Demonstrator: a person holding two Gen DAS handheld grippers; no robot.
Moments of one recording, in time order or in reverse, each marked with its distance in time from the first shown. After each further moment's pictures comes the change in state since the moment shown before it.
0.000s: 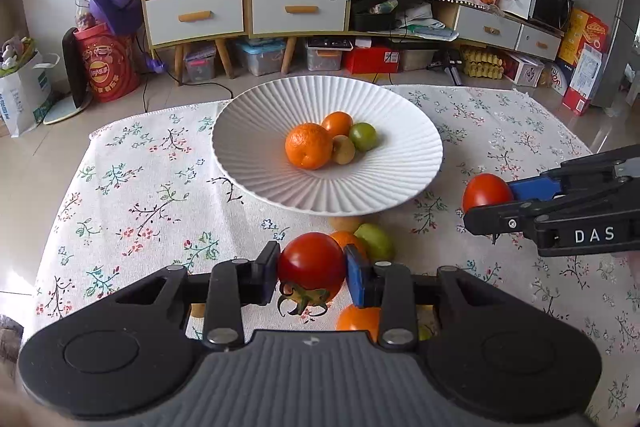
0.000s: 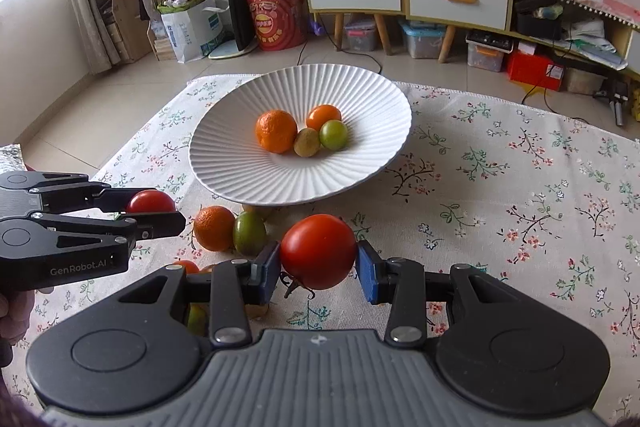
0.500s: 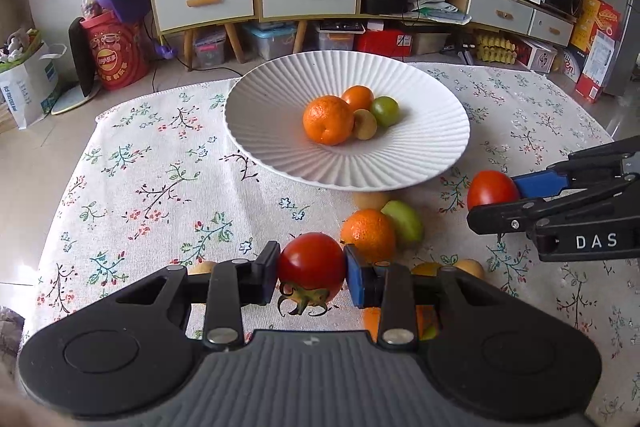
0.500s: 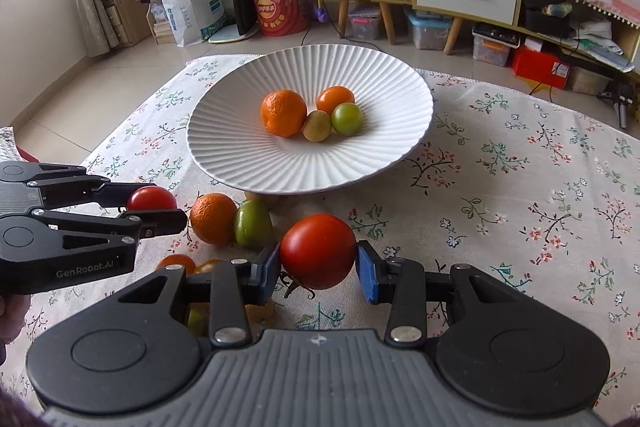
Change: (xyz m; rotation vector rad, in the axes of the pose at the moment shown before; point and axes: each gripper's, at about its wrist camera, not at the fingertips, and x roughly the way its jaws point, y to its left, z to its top) left arm 0.012 0.006 -0.009 0.006 0.047 0.039; right arm 0.017 0.007 -0.005 -0.031 0.050 -0.022
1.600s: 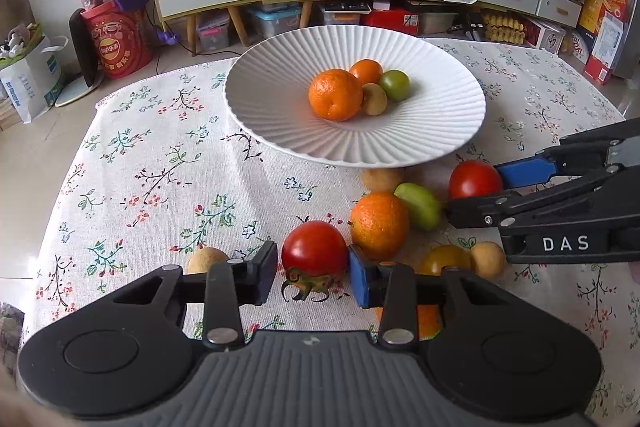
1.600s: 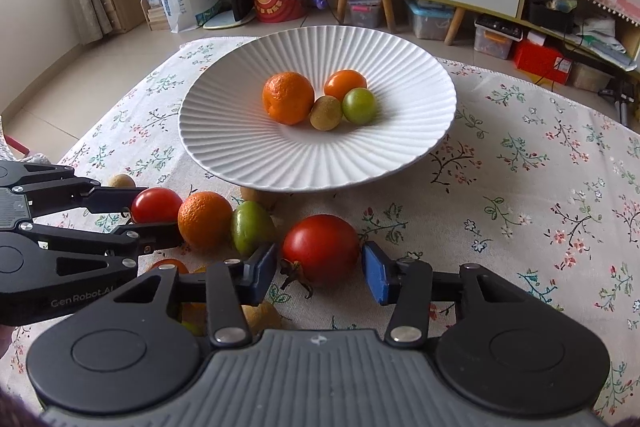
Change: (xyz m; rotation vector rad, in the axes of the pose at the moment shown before) left arm 0.016 0.000 -0.004 0.016 0.059 0.029; right arm 0.023 0.012 0.002 -0.018 0.032 -0.027
